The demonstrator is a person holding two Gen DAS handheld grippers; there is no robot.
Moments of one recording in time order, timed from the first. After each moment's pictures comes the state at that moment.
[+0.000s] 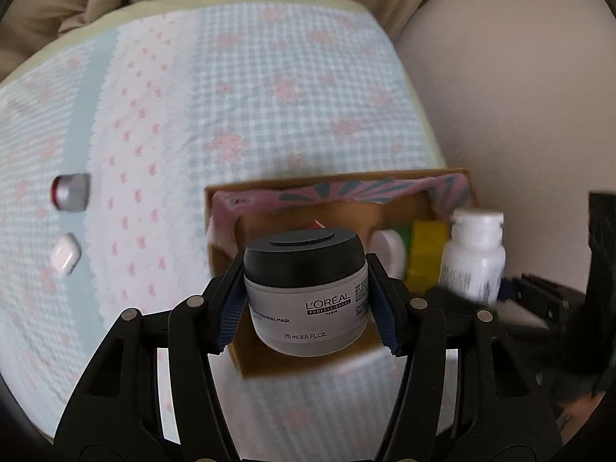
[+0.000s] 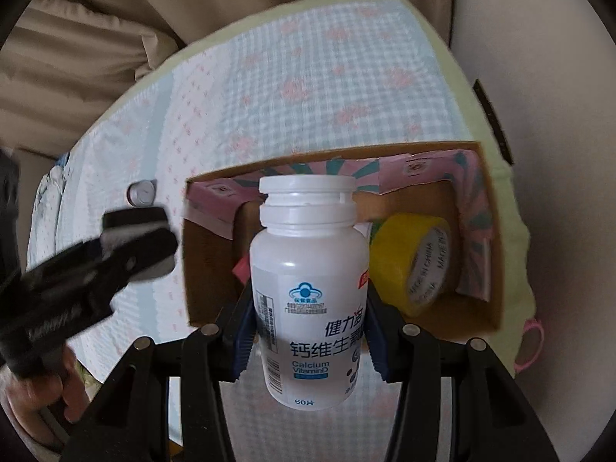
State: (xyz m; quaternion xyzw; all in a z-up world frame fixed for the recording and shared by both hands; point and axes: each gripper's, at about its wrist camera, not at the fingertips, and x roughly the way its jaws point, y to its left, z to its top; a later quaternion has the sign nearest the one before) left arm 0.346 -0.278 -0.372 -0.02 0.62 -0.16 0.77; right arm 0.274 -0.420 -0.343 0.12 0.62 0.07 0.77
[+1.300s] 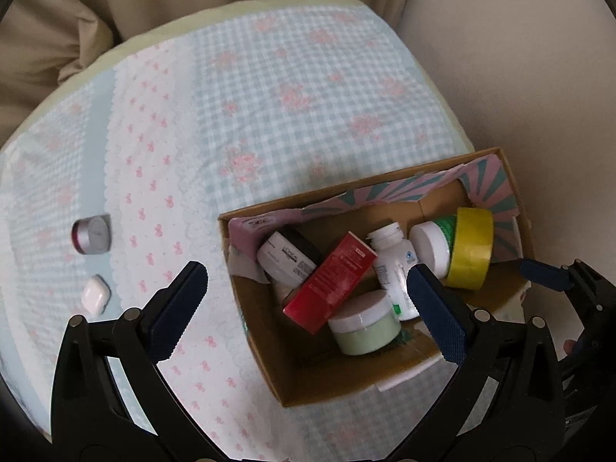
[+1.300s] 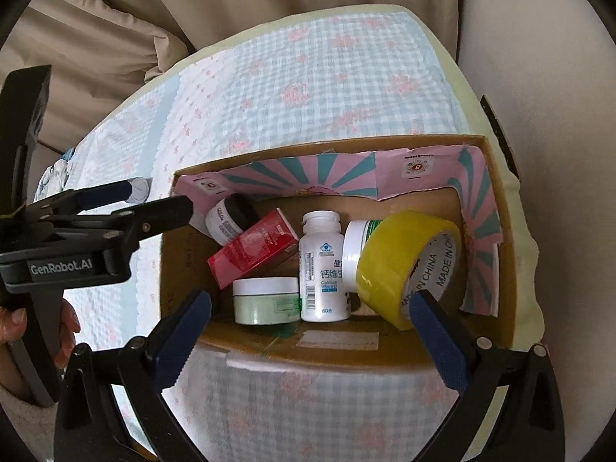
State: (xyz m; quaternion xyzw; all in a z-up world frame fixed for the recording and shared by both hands) left arm 0.342 -0.284 -0.373 0.07 0.59 -0.15 0.79; right arm 0.247 -0.427 -0.361 0.10 0.58 0.08 0.81
